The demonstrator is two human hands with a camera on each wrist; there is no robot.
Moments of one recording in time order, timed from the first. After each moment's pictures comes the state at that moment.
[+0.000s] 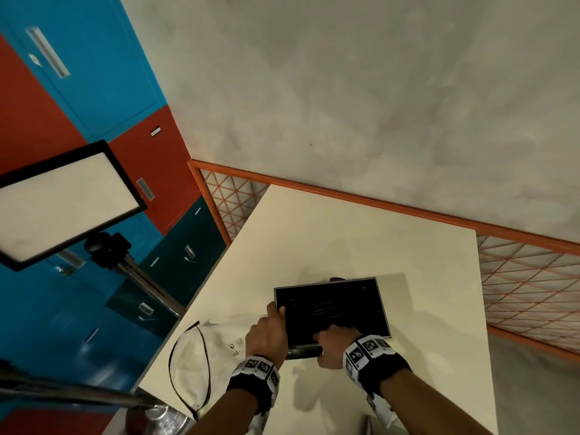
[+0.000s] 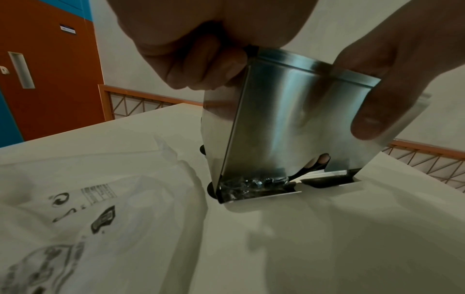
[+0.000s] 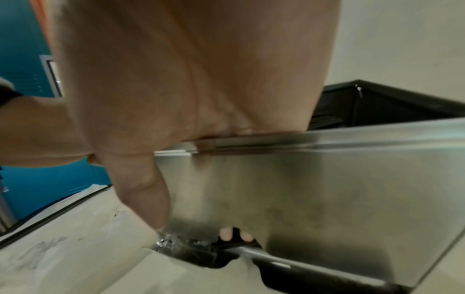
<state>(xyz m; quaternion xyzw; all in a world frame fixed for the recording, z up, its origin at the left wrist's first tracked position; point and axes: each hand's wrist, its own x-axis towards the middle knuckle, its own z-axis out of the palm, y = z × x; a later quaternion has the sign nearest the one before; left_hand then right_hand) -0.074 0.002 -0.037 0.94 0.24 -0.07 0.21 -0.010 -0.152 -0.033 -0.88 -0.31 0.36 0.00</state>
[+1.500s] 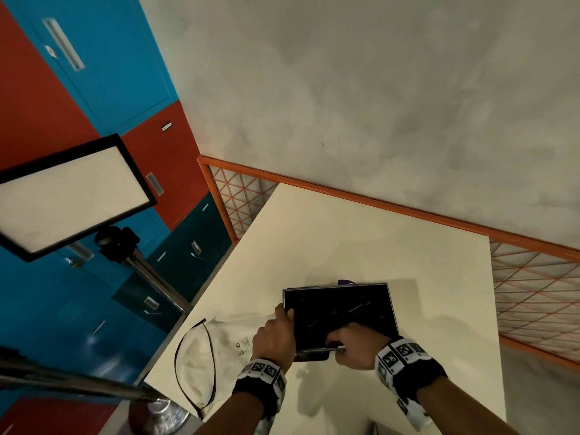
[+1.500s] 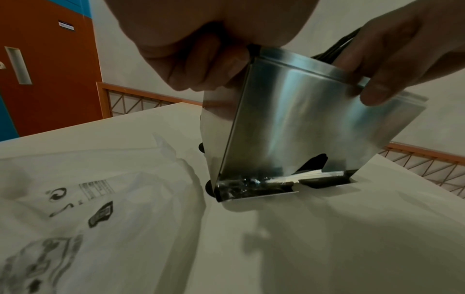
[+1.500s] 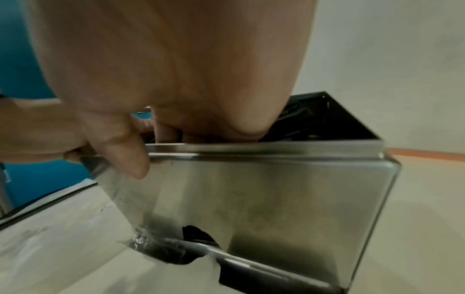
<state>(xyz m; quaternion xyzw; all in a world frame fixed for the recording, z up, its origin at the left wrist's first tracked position) -0.073 0.006 -0.048 0.94 0.24 -0.08 0.22 0.007 -0.179 -0.020 -0.86 -0.35 0.36 0.10</state>
